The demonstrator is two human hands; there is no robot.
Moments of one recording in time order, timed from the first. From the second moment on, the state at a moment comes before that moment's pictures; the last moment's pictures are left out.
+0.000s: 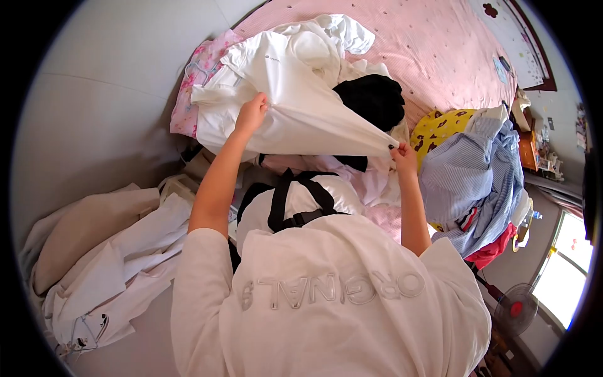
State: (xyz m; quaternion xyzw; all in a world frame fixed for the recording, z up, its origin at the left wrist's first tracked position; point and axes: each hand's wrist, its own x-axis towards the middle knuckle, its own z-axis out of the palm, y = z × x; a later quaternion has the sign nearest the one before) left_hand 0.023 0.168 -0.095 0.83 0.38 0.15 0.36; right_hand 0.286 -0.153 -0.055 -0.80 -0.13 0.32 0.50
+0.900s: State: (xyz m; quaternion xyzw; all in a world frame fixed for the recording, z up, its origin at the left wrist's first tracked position) left_hand -0.018 0.261 -0.089 0.85 0.45 0.17 0.21; right_hand 0.294 -0.224 -0.123 -0.84 -0.03 0.28 0.47
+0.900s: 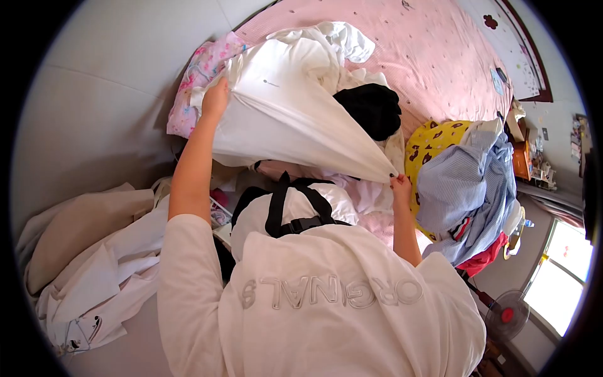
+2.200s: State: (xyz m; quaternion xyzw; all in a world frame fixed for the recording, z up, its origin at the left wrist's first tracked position) left_hand -0.115 0.219 -0.195 0.67 0.62 0.17 0.37; right_hand 0.174 0.058 -0.071 -0.70 -0.53 0.25 0.41
